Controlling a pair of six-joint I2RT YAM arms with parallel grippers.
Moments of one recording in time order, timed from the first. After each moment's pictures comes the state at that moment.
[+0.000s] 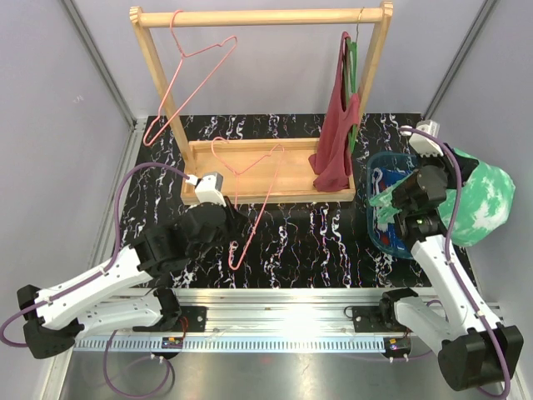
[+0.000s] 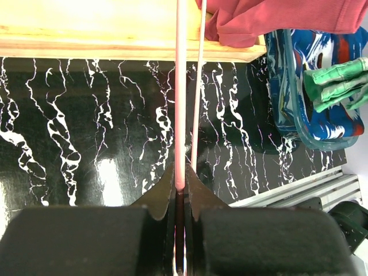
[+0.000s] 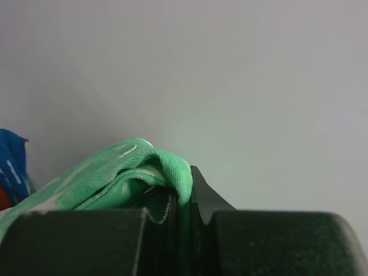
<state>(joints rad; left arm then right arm) -1.04 0.89 0.94 -0.60 -0.47 -0.86 0.18 0.94 0.80 0.43 1.08 -1.12</state>
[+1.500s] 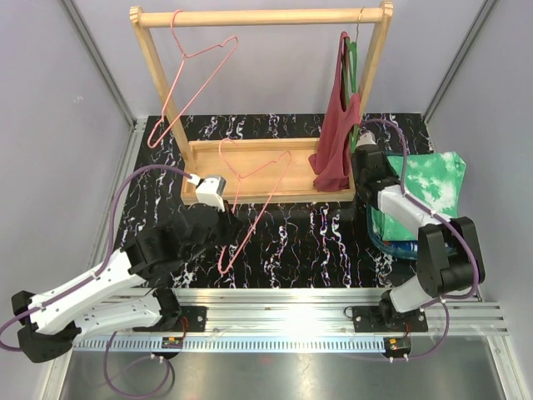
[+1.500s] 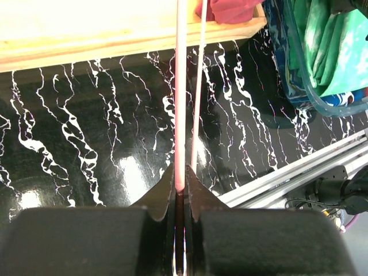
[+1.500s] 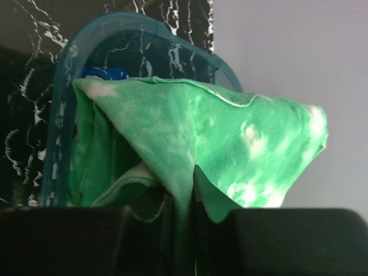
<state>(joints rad) -1.03 0.84 0.94 -0.64 -0.39 -0.70 0.25 1.52 0.93 -0.01 0.74 -0.50</state>
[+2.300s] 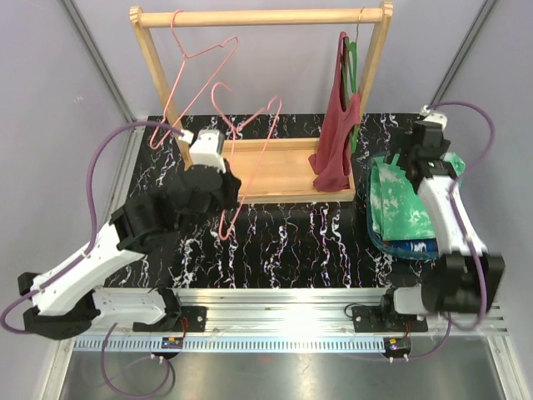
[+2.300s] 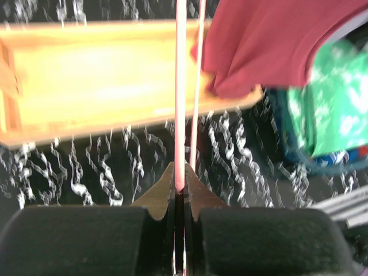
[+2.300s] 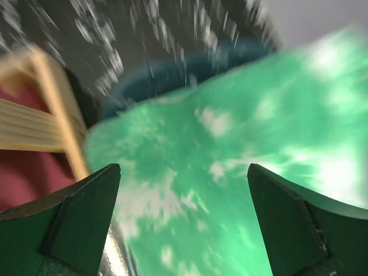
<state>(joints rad) -1.06 1.08 1.45 -0.86 -0.60 -0.61 -0.06 1.29 1.20 -0.40 0.27 0.14</state>
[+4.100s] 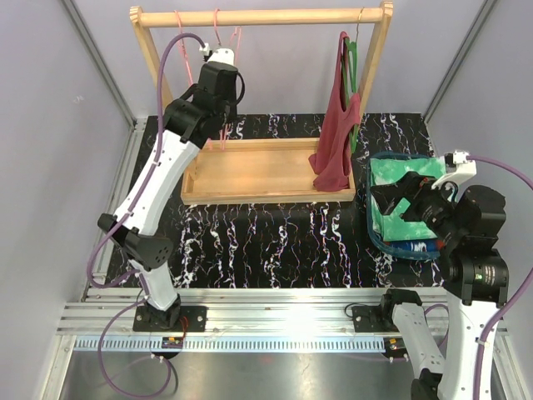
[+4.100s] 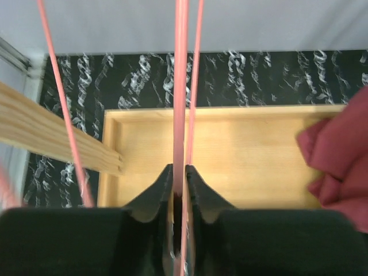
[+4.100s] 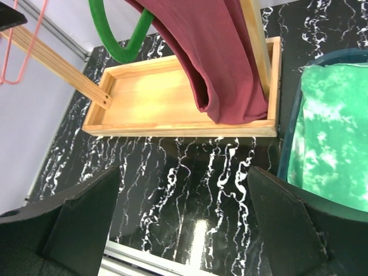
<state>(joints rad) -0.54 1.81 2.25 -0.96 -0.49 -0.25 -0.09 0.66 1.22 -0.81 -0.43 0.33</state>
